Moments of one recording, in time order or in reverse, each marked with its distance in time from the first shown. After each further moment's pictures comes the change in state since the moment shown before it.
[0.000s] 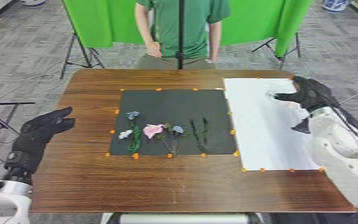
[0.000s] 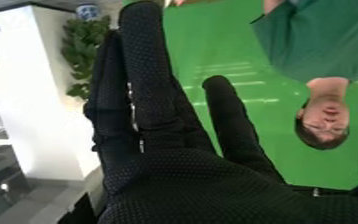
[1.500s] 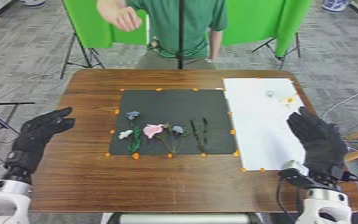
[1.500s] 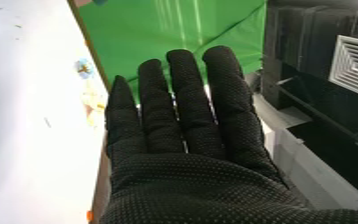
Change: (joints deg) left arm -0.3 0.1 -0.2 0.3 0.2 -0.4 -0.5; right arm -46.0 -36.3 31.1 -28.6 64.5 1.3 -46.4
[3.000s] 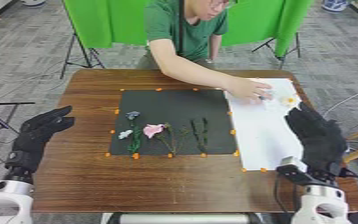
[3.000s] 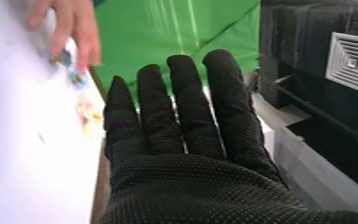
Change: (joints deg) left arm -0.3 0.0 1.2 0.1 0.3 1.8 1.8; right arm 1.0 0.8 -1.1 0.0 1.6 0.8 -0.9
